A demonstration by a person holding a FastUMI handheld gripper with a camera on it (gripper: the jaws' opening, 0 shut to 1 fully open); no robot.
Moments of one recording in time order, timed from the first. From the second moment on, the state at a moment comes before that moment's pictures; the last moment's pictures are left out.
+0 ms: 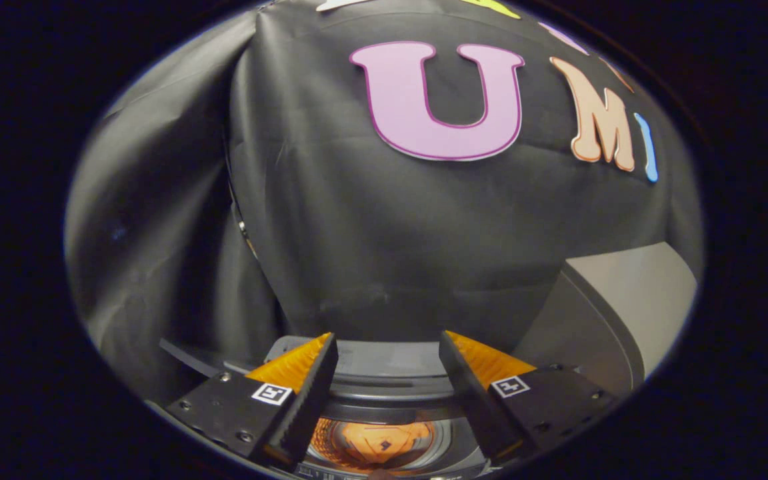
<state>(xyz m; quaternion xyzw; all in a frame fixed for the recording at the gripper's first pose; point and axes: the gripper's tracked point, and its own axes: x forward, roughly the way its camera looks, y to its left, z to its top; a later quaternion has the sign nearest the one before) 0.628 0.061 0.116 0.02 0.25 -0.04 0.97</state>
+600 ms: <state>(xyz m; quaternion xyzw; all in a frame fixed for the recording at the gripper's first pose) 0.597 0.061 0.124 0.04 0.19 0.02 0.98</state>
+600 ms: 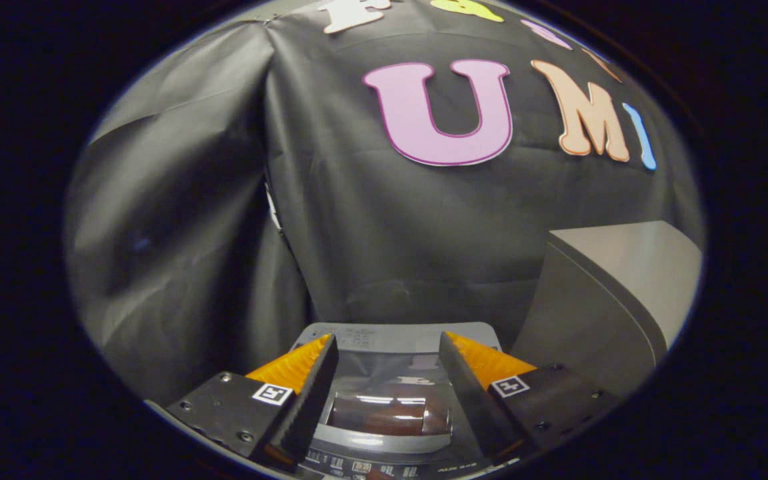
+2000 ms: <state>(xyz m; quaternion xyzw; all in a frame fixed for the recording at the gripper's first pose) 0.362 0.031 0.134 0.00 0.05 0.03 1.00</state>
